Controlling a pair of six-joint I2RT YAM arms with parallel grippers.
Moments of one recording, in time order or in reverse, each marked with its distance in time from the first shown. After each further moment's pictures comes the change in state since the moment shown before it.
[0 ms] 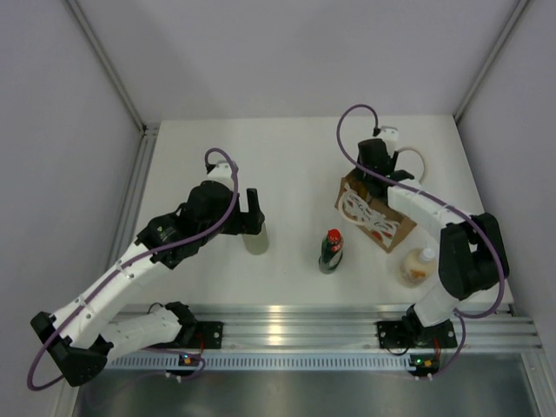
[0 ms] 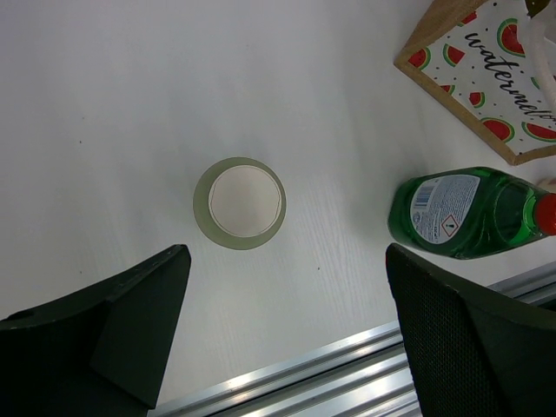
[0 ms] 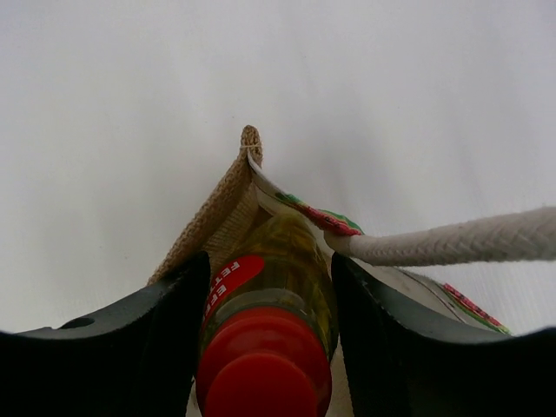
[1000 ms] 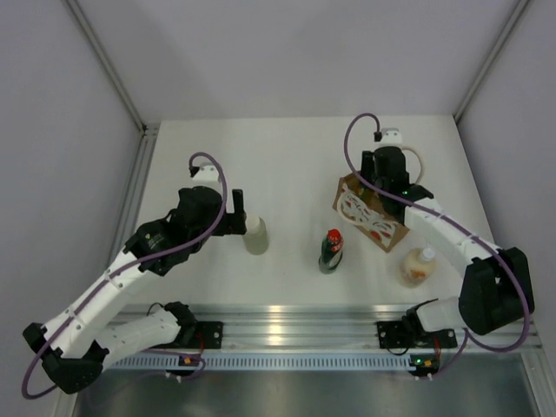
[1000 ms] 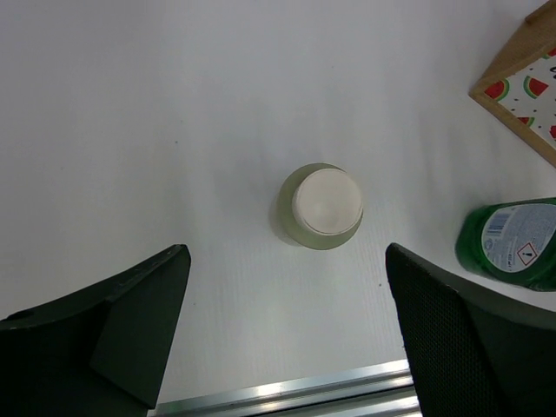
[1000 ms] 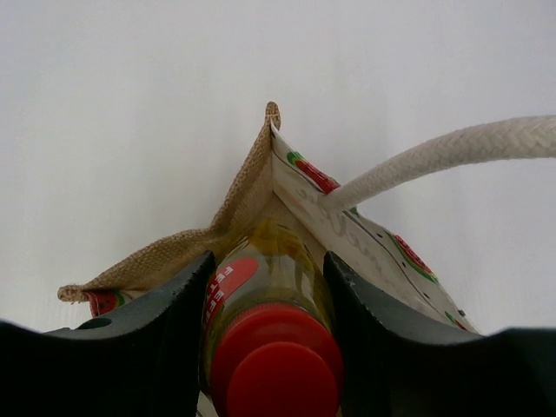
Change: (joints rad) left arm 0.000 -0.056 0.002 -0.076 -0.167 0.032; right arm -0.008 -0.236 -0.164 0.108 -0.173 -0.196
